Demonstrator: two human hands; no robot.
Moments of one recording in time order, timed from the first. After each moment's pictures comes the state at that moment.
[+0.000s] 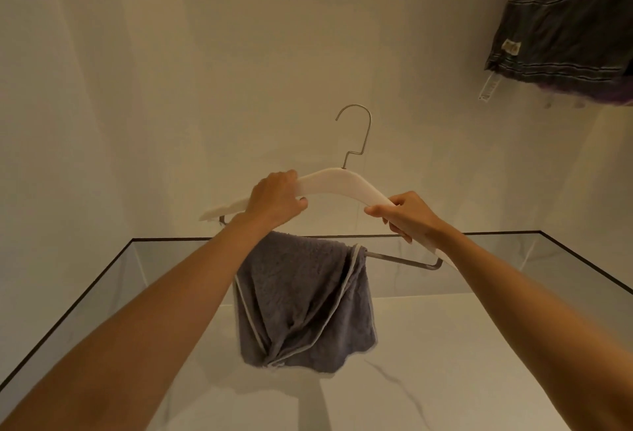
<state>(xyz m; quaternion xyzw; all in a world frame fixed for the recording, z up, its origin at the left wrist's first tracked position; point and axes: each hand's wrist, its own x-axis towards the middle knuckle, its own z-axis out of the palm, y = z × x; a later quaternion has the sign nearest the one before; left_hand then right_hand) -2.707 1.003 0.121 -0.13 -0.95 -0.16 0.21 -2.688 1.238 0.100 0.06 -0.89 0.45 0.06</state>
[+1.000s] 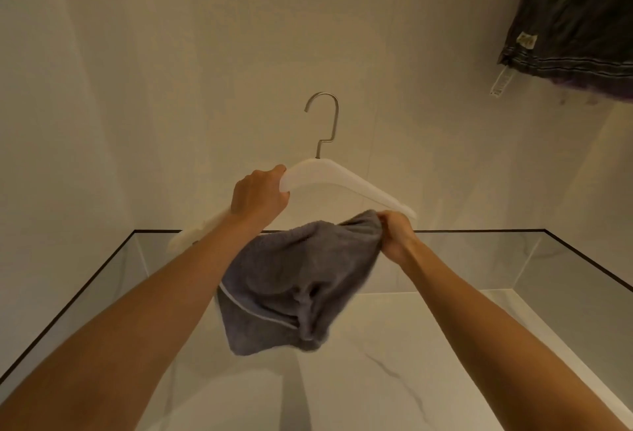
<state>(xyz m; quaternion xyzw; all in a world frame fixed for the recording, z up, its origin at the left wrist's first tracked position) -2.710 0.981 0.109 -0.09 -0.95 -0.15 0.26 -2.703 1.193 0.065 -0.14 -0.59 0.79 -0.01</state>
